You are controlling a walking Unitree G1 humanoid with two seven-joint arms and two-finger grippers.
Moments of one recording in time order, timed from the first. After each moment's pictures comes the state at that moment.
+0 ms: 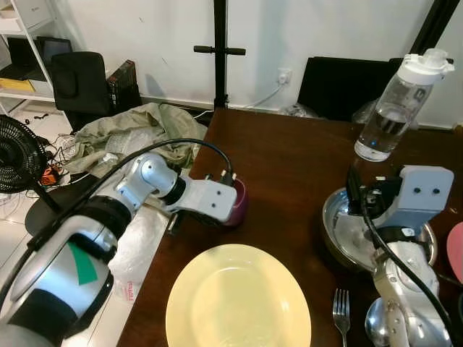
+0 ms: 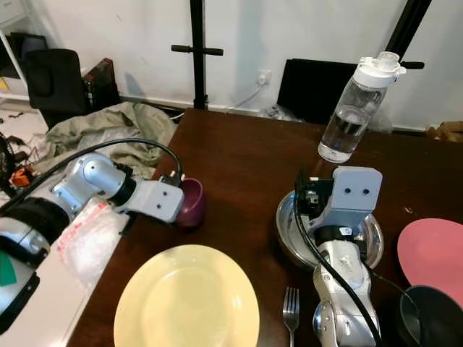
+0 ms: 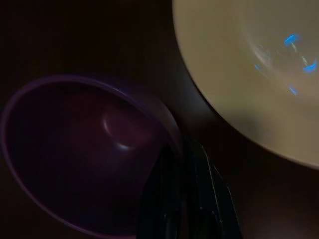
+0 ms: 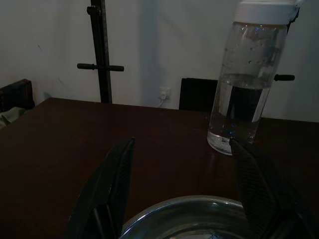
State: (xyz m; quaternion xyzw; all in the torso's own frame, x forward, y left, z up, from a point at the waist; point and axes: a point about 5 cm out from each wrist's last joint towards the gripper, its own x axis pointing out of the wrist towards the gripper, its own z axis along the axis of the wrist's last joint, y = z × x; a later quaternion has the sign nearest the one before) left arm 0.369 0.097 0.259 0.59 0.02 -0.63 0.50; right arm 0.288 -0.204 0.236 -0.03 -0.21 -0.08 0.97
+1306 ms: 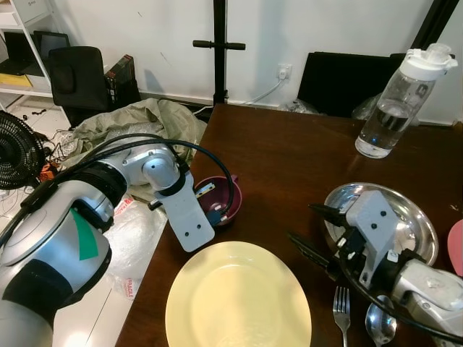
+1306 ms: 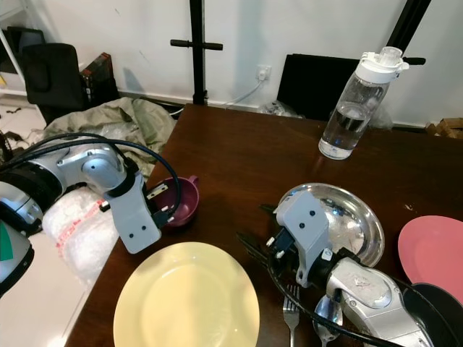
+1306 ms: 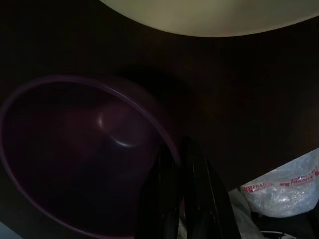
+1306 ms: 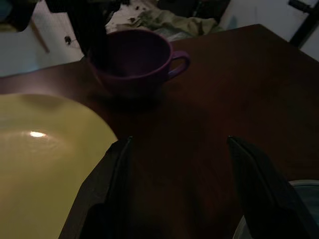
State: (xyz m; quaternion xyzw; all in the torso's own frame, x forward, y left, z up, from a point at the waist) left arm 0.370 0.099 0.267 0.77 -0.04 -0.57 0.29; right arm 0.248 -0.180 0.227 -0.20 -0.05 0.33 0.92
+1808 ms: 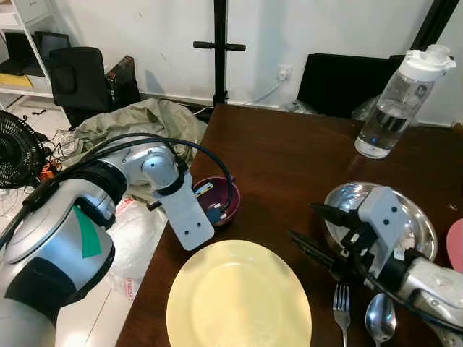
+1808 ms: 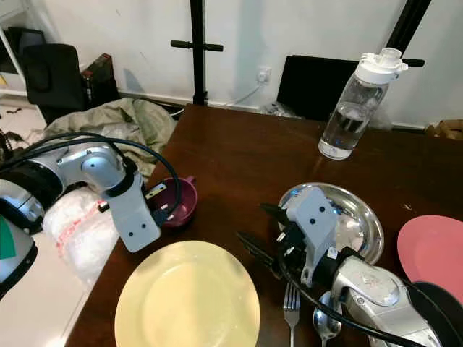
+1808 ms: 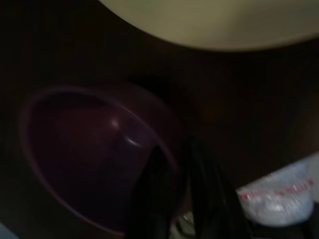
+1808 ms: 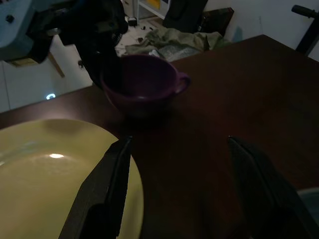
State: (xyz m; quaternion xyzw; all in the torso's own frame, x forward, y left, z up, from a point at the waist) left arm 0.370 0.093 0.271 0.75 -0.05 -0.57 0.32; right arm 0.246 -0.179 0.231 -0.14 -0.06 0.35 0.92
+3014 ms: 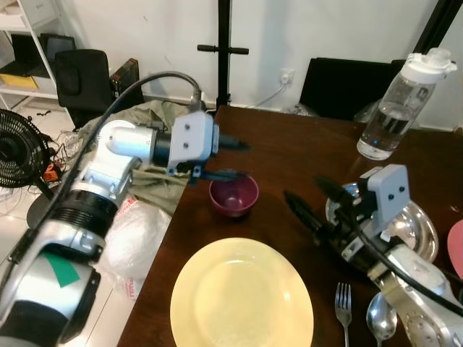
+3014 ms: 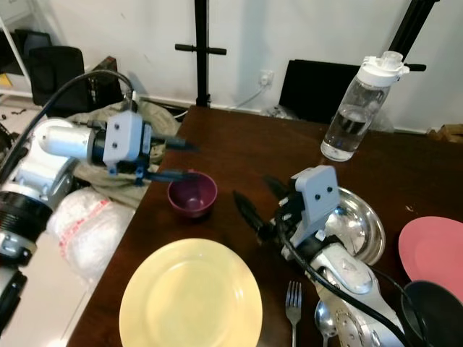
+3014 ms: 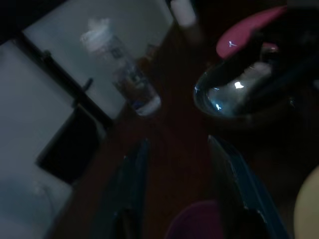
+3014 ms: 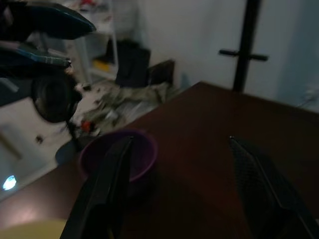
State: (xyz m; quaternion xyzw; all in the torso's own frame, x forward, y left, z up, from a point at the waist) left arm 0.349 0.101 0.324 0.27 -0.27 -0.54 0.75; right arm 0.269 -0.168 0.248 -0.02 -0.16 0.22 0.96
